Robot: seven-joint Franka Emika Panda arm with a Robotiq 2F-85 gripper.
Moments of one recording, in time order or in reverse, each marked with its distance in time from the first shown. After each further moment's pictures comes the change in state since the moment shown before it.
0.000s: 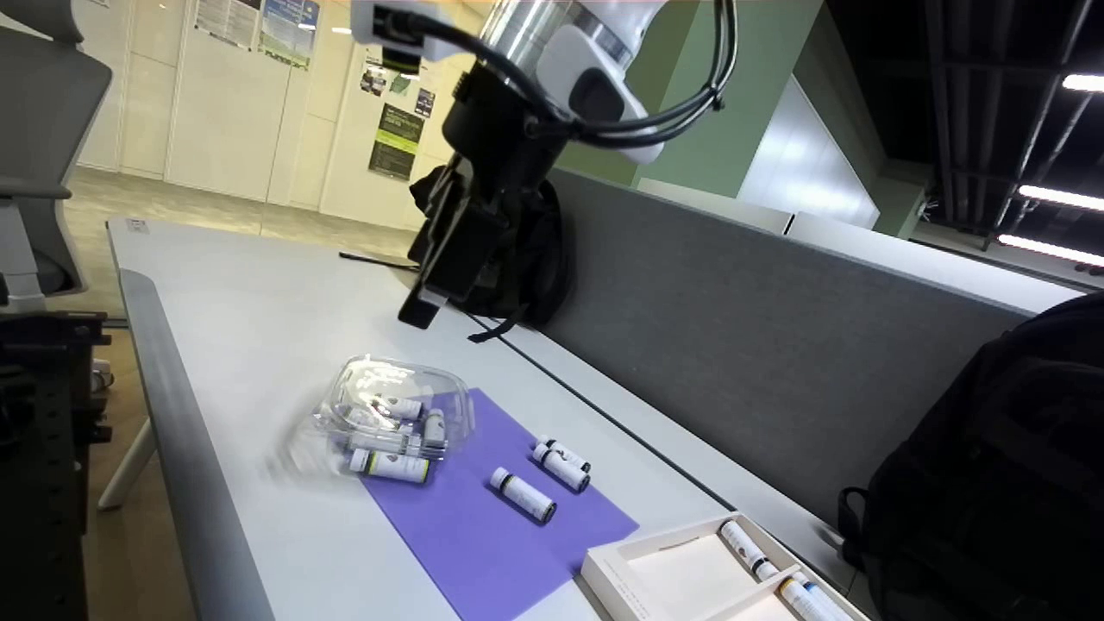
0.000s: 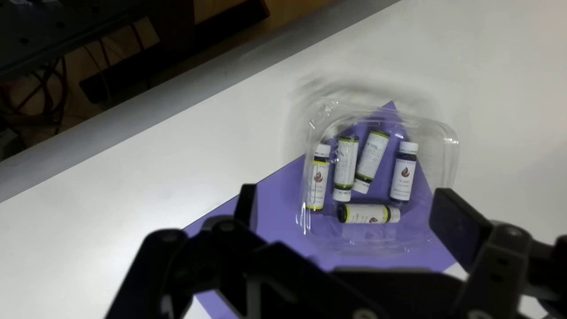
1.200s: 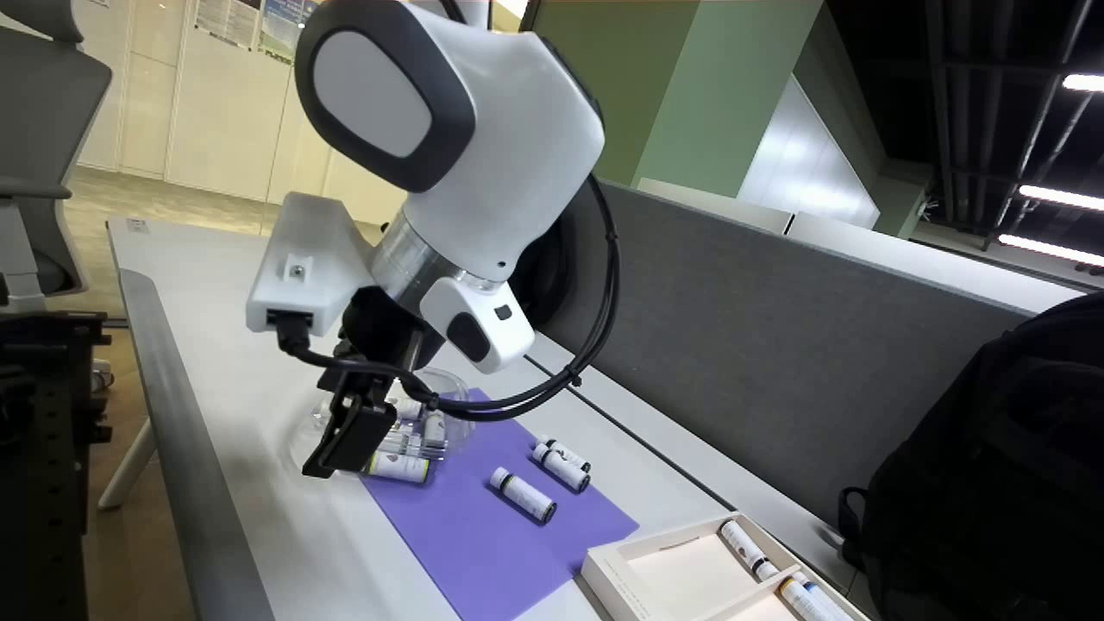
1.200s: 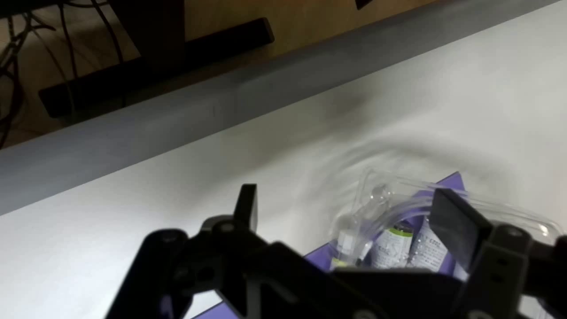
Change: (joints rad) arm 0.074 0.489 0.119 0.003 0.502 0.349 -0.489
